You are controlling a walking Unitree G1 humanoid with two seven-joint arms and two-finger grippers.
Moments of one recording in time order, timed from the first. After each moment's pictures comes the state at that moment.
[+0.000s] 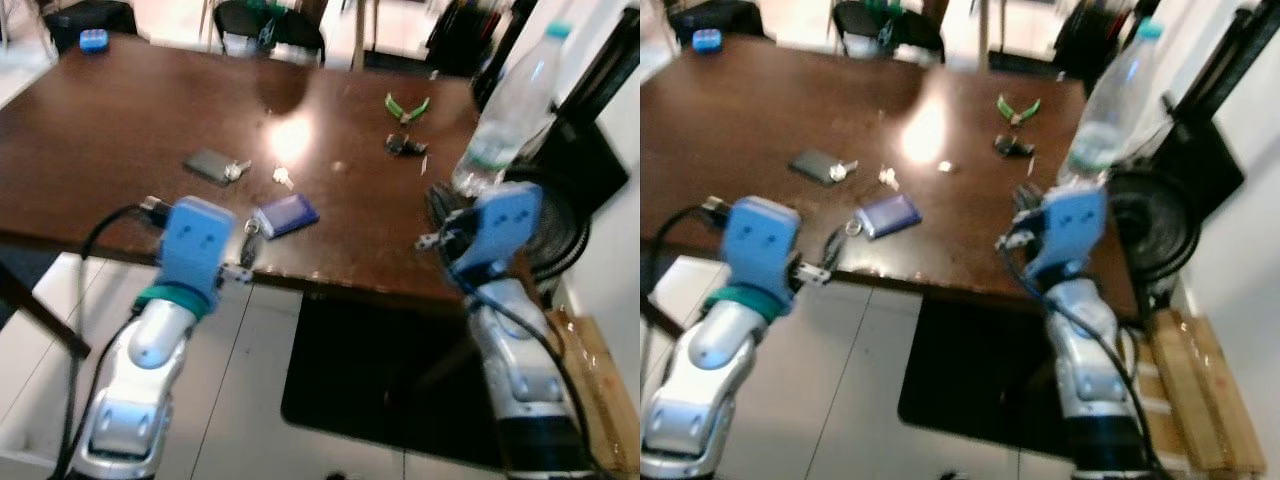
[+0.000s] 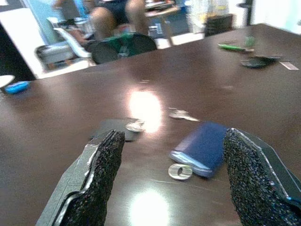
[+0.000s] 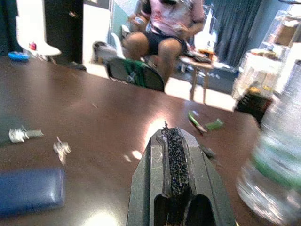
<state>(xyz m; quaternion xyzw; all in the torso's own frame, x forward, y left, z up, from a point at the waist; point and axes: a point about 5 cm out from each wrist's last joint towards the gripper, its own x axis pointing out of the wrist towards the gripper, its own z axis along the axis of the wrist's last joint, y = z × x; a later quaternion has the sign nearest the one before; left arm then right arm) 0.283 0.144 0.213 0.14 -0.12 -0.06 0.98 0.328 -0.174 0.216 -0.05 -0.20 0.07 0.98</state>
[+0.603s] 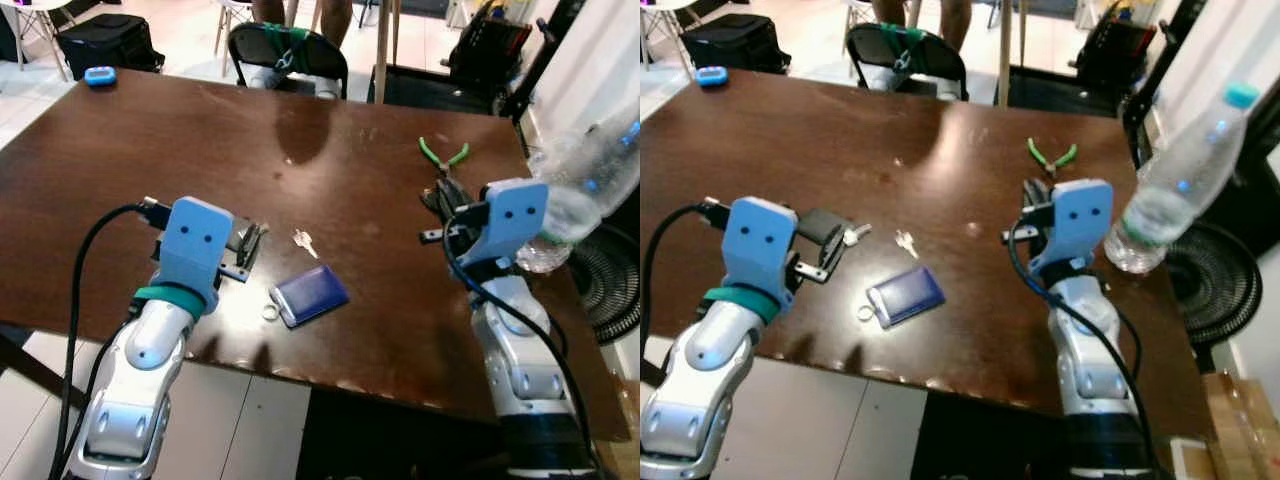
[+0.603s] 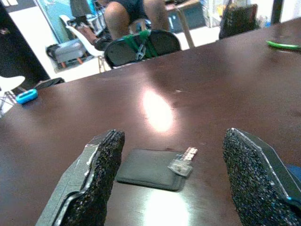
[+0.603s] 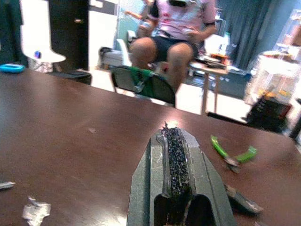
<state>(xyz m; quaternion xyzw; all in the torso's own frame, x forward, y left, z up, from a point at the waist) 0.285 0.147 0.209 0.14 -0.11 -0.05 0.98 0.328 -0.166 0.215 -0.05 -0.20 0.08 0.97</state>
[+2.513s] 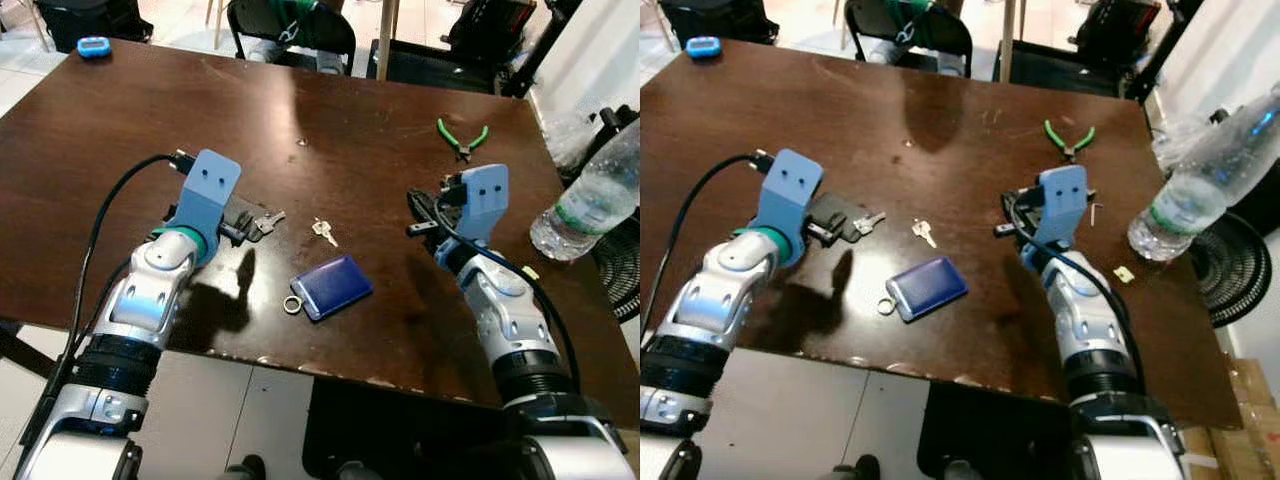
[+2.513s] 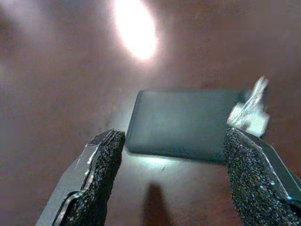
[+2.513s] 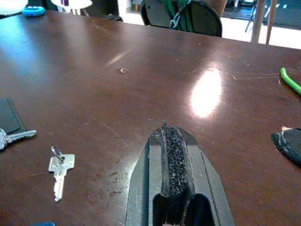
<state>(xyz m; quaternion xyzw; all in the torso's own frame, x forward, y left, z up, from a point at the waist) 0.375 0.173 0.199 0.18 0.05 -0.06 0.98 0.378 -0.179 0.200 -0.01 -0.09 0.17 0.98</state>
